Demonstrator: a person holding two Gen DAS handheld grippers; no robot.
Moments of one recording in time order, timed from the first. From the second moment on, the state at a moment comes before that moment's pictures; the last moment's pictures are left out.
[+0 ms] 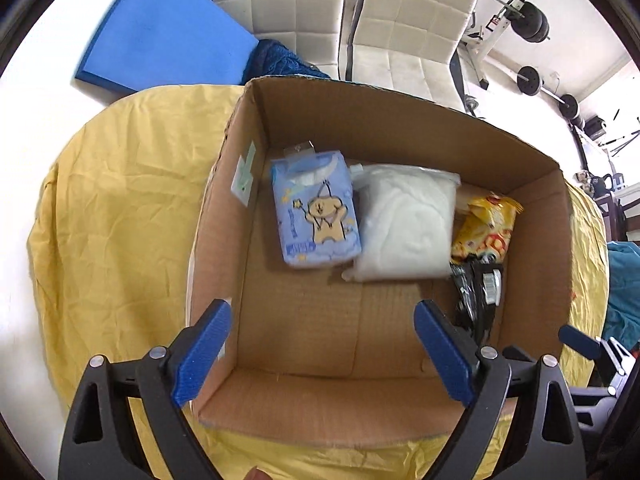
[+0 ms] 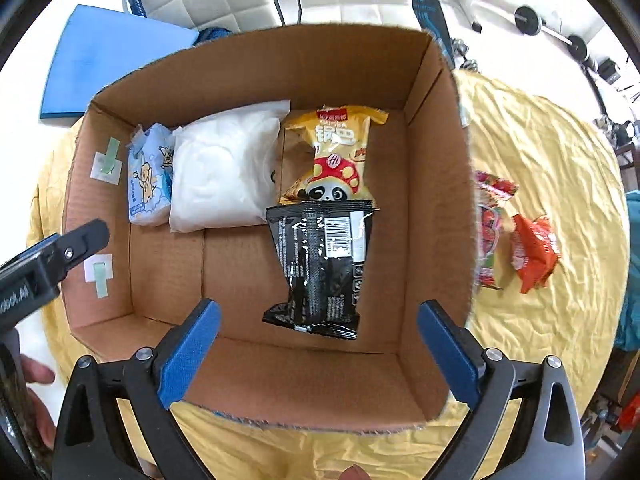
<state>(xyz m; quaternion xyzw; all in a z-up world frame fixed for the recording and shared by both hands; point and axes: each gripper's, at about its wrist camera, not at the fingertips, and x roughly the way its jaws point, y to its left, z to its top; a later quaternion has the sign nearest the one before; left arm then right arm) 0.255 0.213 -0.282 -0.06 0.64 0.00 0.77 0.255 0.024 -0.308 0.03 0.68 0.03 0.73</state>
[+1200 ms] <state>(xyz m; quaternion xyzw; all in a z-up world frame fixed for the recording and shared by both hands) 0.203 0.072 -0.212 -0.01 0.57 -0.03 0.82 0.191 -0.134 -0.222 0.10 0.61 -0.01 0.78</state>
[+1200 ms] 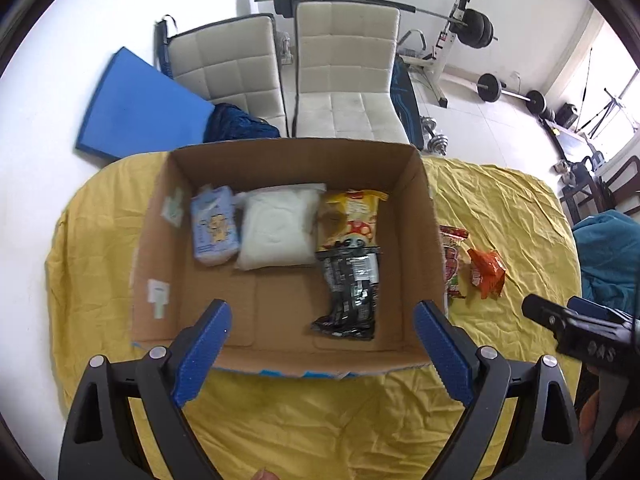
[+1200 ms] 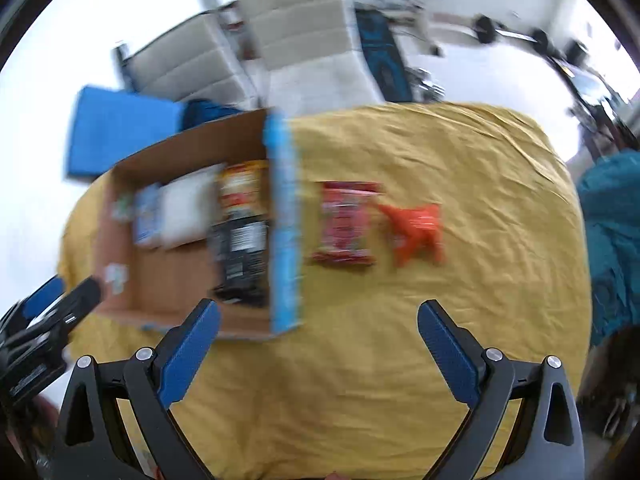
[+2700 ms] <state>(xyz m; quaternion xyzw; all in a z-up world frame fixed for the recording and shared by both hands) 0.349 -0.184 -0.437 0.24 0.74 -0.02 0.63 0.228 -0.400 -0.402 0.18 0.70 -0.09 0.68</state>
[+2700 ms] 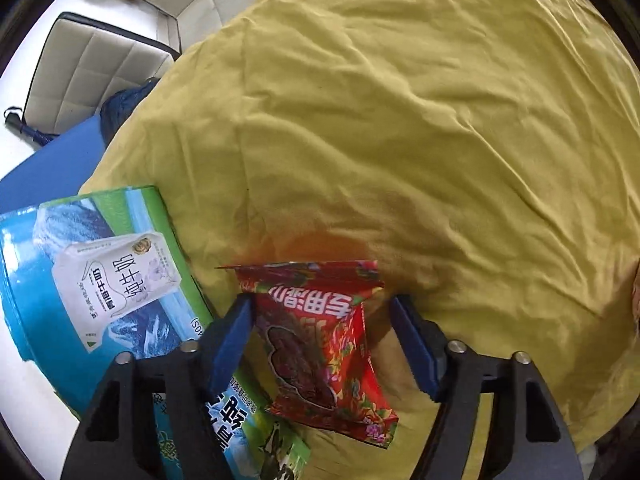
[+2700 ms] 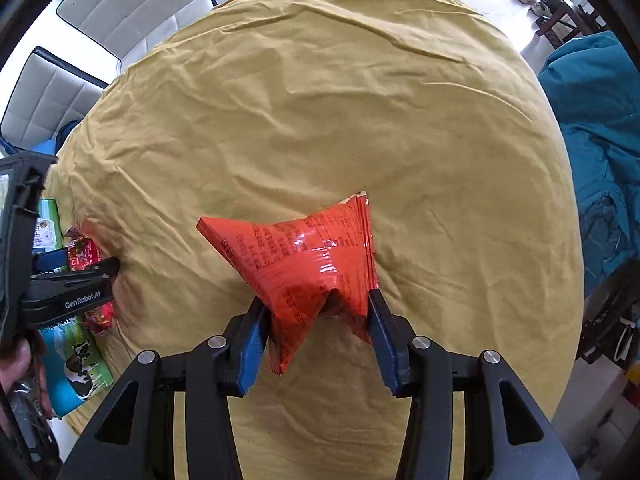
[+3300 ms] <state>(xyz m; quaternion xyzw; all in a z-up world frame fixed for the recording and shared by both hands) 0.310 -0.190 -0.406 0.03 0.77 -0.14 0.62 0.226 -0.405 -0.413 0.18 0.72 -0.05 0.67</state>
